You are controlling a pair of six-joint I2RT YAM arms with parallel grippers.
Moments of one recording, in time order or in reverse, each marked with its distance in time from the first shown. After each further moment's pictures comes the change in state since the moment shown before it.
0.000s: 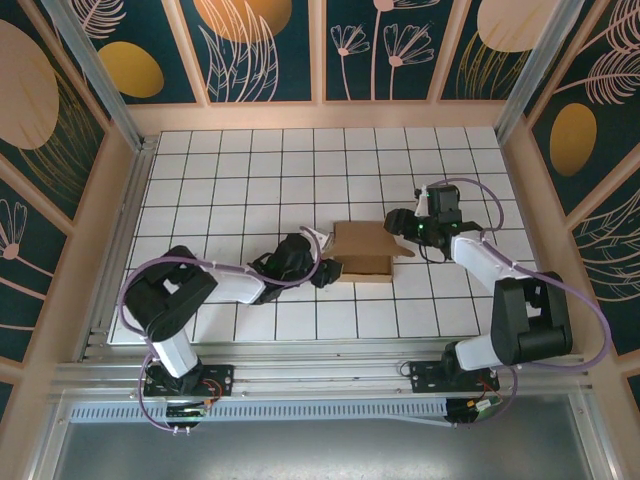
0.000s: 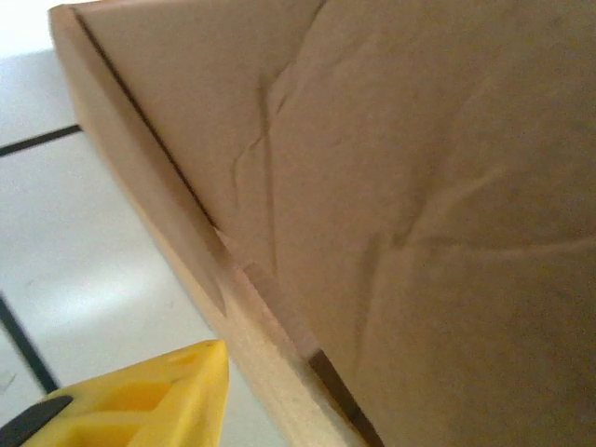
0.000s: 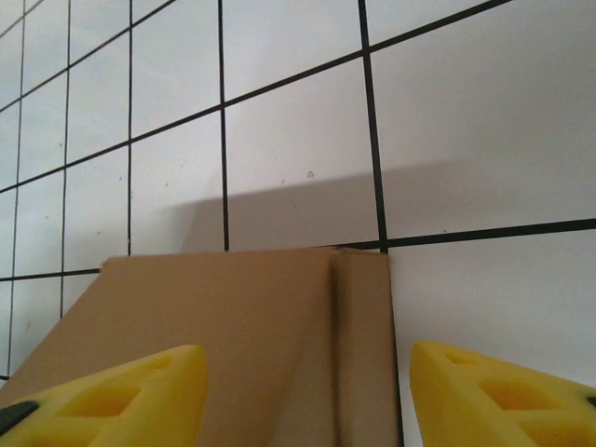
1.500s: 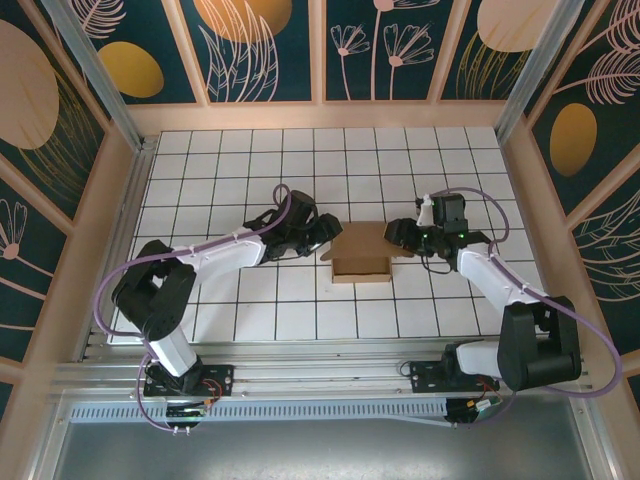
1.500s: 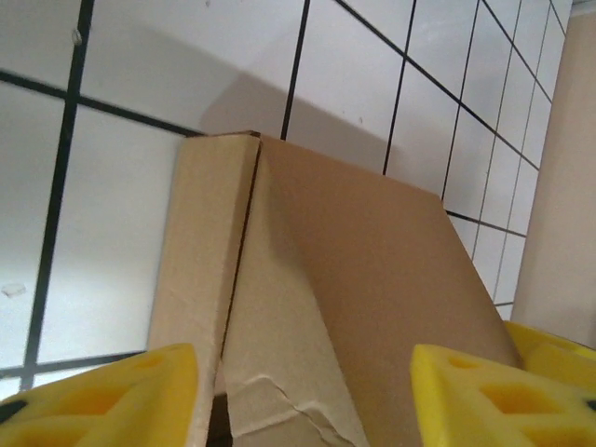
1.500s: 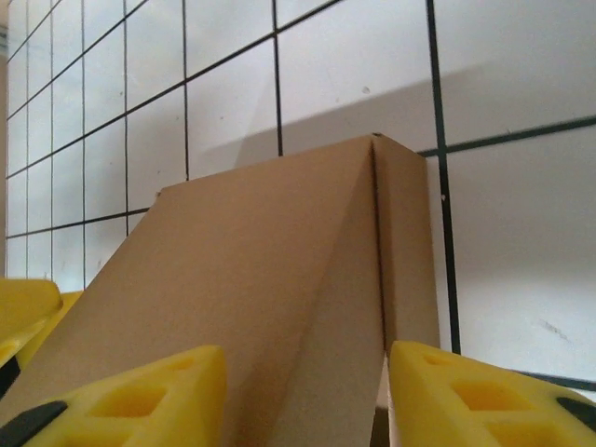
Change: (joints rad) left arm 0.106 0.001 0.397 -0.563 0.036 -0.775; right arm 0.000 -0.143 -0.071 -0.082 -0.122 0.062
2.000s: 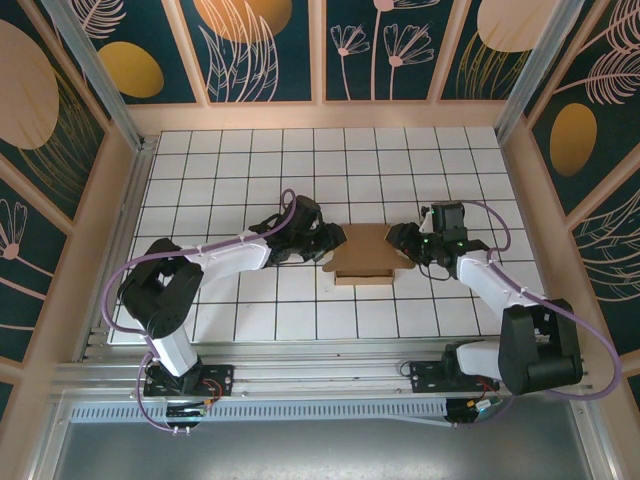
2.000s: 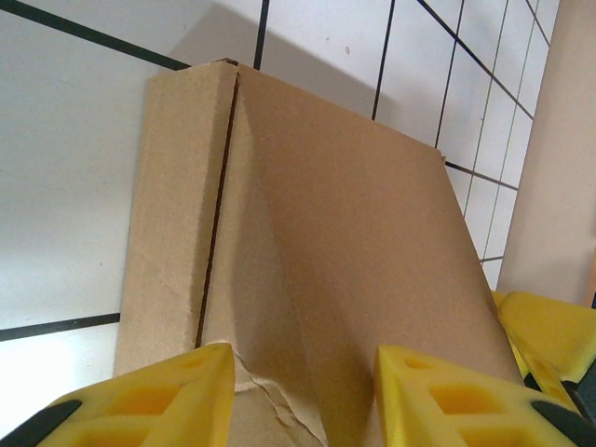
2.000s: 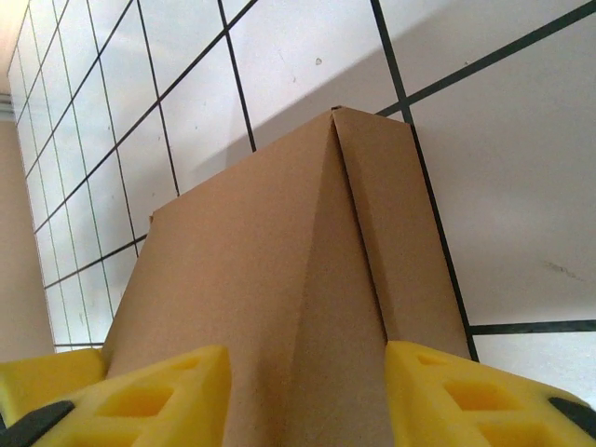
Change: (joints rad) left arm -0.027 0.030 -0.010 0.040 0.075 -0.010; right arm 0.001 -0.020 -0.072 0.058 0.005 0.220
